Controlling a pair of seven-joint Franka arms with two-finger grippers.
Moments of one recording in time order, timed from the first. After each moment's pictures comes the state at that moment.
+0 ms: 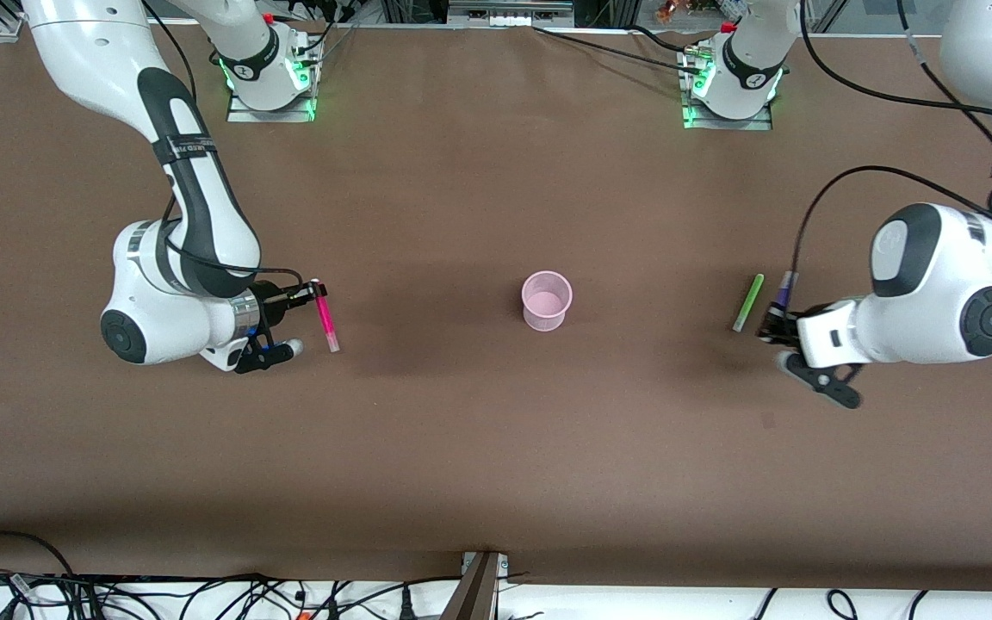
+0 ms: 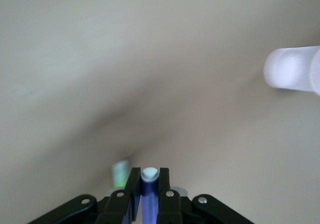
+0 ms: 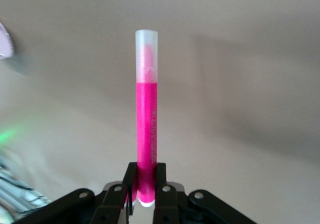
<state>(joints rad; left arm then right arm) 0.36 0.56 -0.53 -1.58 -0.04 1.85 0.45 0.25 0.59 -0.08 -1.61 0.49 1.70 -0.20</state>
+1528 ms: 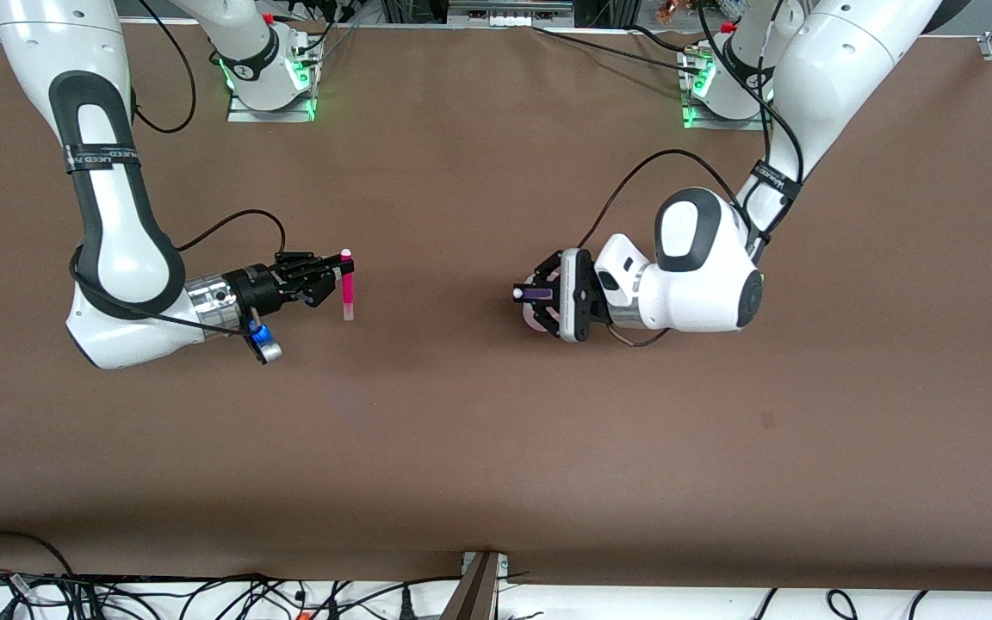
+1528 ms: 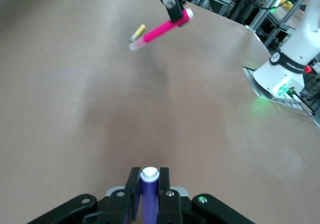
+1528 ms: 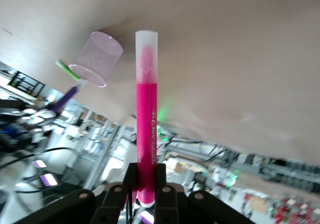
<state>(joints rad) -0.01 0.67 -0.57 -1.62 -0.74 2.23 1.42 0.18 0.59 -0.09 -1.59 1.01 1.44 0.41</state>
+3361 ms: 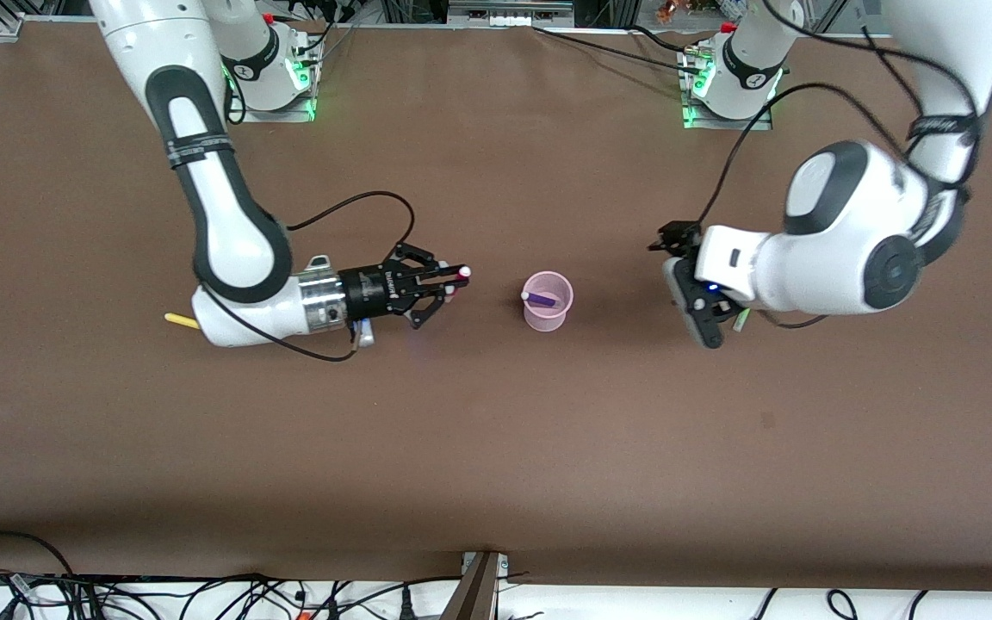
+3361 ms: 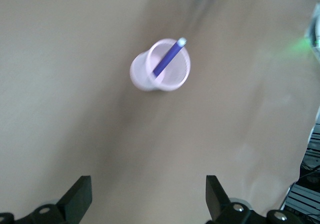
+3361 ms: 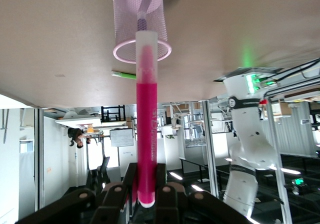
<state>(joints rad) 0.21 0.40 -0.54 -1.53 -0.17 1.64 0.62 0.46 0.62 -0.07 -1.60 1.45 1.81 1.04</state>
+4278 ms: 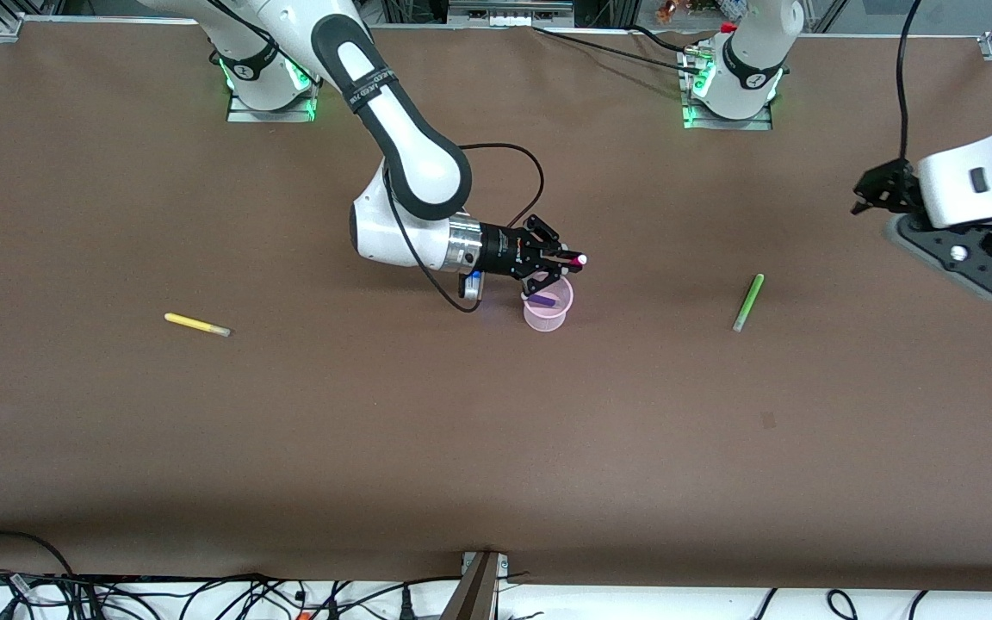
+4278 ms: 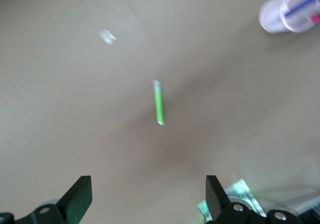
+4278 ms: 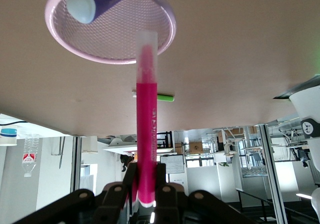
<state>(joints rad) 0.21 0.23 -0.33 -1.32 0.11 1.38 0.47 0.81 0.67 -0.07 -1.58 1.70 2.36 1.07</state>
